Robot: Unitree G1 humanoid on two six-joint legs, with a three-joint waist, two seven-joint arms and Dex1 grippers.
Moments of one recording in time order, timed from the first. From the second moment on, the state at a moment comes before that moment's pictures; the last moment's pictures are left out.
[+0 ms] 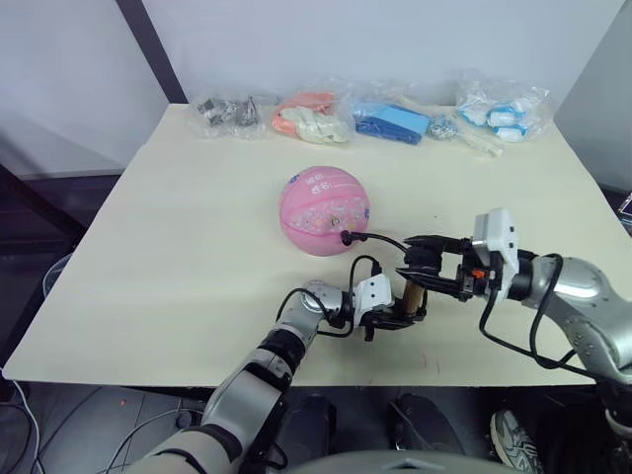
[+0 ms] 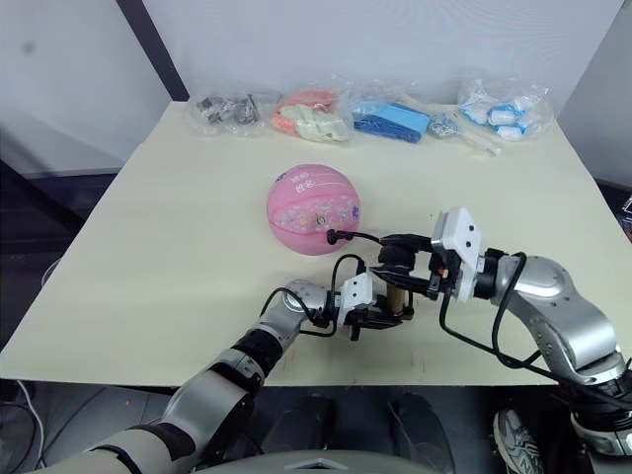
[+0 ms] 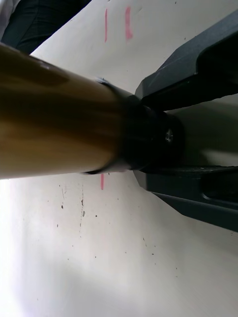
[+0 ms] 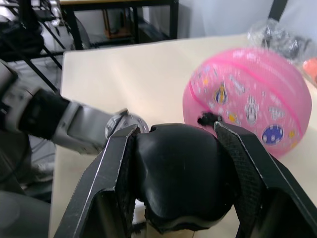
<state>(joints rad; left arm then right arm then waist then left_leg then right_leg) -0.59 0.08 -0.36 0.91 0.08 -0.36 -1.11 -0.21 -0.67 0.10 -0.43 0.55 0.42 0.89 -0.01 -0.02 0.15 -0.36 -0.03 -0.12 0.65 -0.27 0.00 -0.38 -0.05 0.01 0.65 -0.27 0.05</state>
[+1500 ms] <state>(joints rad) -0.58 0.08 -0.36 0.90 0.08 -0.36 -1.11 -0.40 -0.82 -0.12 -0.51 0.87 0.72 0.87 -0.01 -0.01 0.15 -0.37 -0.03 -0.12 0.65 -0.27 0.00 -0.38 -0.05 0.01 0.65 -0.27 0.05</state>
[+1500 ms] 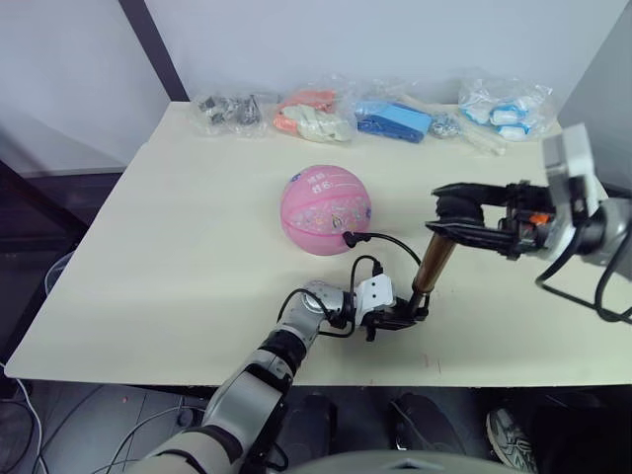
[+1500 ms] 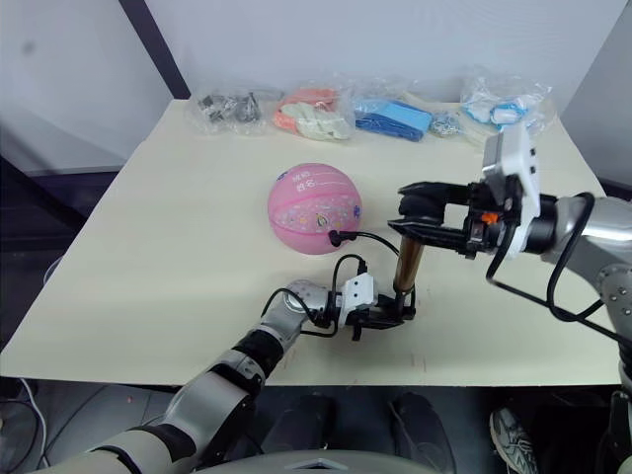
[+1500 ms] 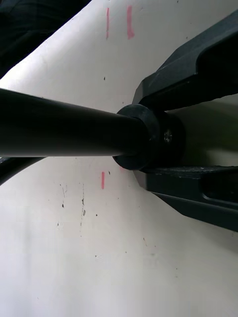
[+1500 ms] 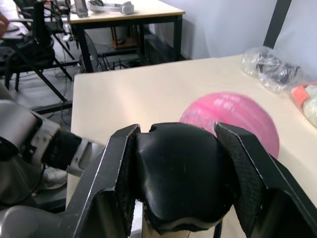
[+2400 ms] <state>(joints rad) -0.59 0.08 -0.36 0.91 0.08 -0.36 -1.11 -0.35 -0.73 -0.03 -0.46 0.74 0.68 0.86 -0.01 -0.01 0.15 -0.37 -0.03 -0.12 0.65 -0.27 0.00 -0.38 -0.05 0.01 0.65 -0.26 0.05</state>
